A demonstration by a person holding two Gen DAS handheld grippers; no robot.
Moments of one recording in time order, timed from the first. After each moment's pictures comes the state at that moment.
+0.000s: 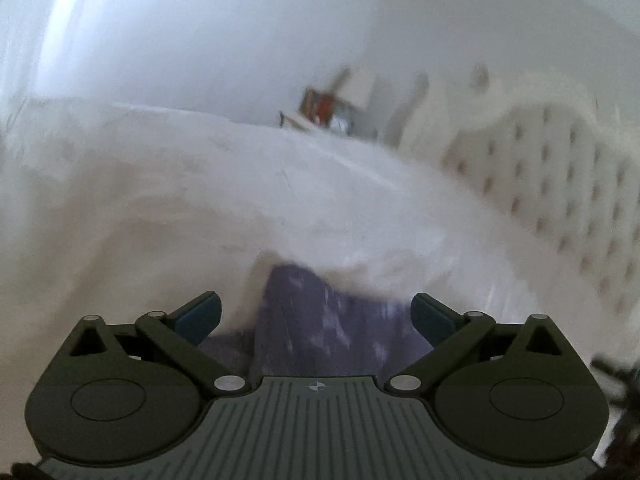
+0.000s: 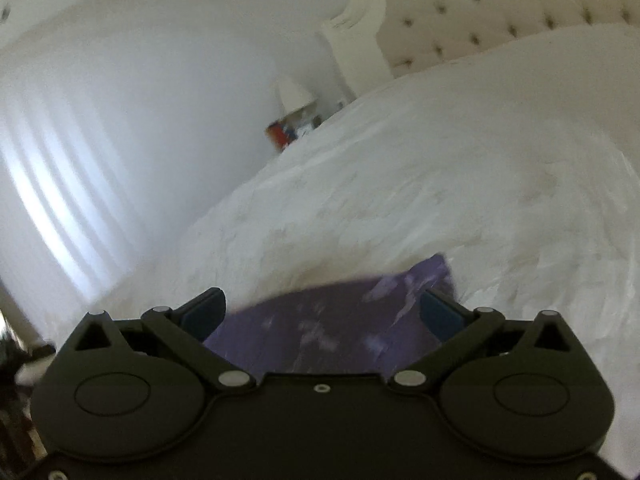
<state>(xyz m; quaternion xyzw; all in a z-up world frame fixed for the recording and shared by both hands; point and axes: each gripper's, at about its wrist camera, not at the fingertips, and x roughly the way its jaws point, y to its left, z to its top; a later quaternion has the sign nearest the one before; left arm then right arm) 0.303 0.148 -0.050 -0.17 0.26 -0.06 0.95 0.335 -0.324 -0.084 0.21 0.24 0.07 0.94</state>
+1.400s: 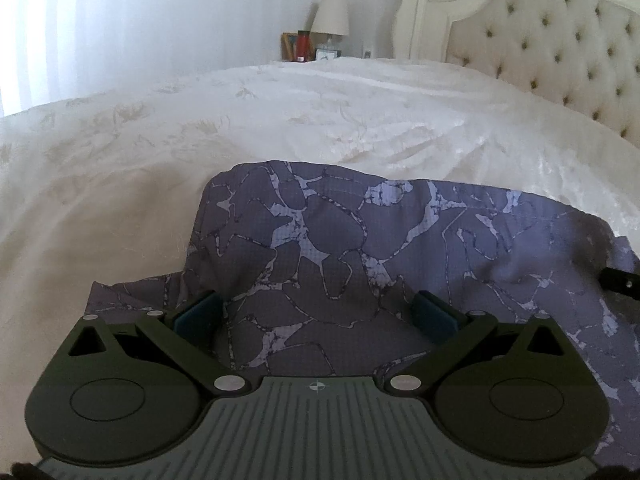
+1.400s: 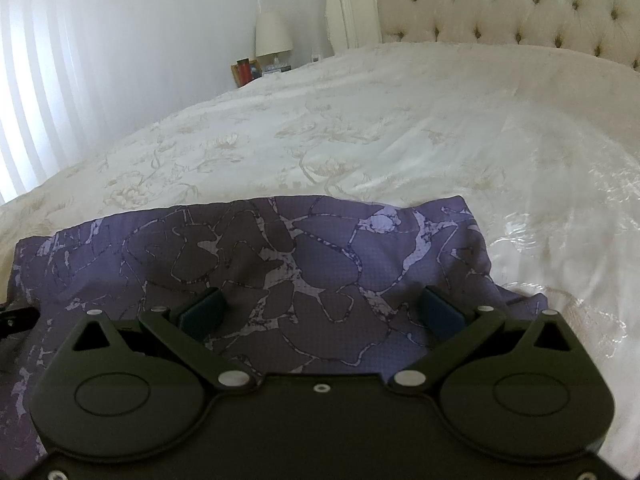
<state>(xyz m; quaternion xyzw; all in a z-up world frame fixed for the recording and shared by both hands) 0.350 0.074 -0.137 -0.03 0.31 -0.04 0.95 0.383 -0.276 -0.163 0.09 0.29 -0.01 0.95</state>
